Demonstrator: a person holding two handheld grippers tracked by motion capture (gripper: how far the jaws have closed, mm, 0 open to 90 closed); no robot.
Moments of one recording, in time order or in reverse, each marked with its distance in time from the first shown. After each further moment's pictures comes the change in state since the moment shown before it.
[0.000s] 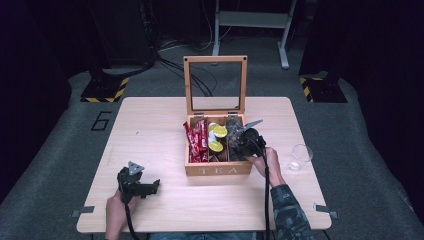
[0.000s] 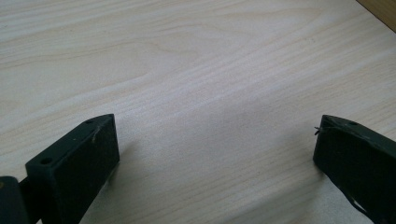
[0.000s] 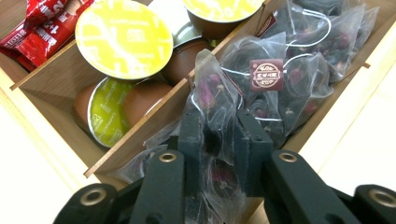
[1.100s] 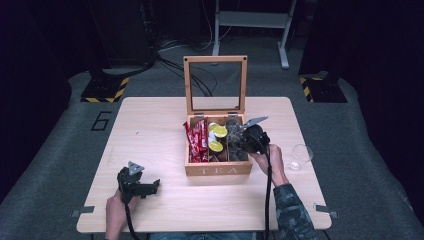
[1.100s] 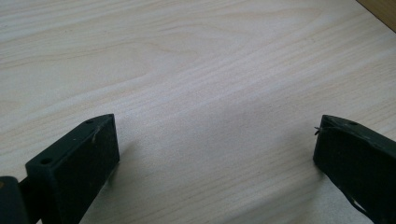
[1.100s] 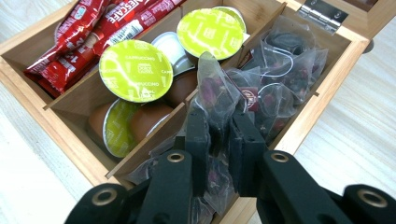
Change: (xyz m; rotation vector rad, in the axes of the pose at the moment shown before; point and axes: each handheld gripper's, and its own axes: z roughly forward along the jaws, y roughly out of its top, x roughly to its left) left arm 0.000 0.000 0.000 0.000 0.000 0.000; right arm 0.005 0.009 -0.030 -0.070 -0.046 -0.021
